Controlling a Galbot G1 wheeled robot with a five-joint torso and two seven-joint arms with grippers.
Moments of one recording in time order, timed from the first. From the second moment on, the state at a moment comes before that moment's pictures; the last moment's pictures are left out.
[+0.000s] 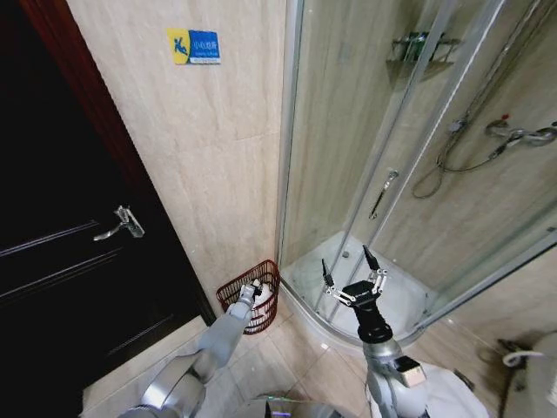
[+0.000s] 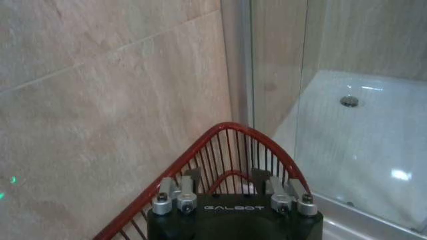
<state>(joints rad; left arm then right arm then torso) 0.68 -1.49 -0.08 -0.54 -0.13 -0.17 -0.04 -1.64 1.44 0.53 2.15 0.12 0.69 -0.30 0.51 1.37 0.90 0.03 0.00</state>
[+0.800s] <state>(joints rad) 1.14 -1.30 -0.28 -1.22 -0.16 -0.11 -0.02 -1.61 1.40 0.57 2.24 0.09 0.54 -0.19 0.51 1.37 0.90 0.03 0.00</state>
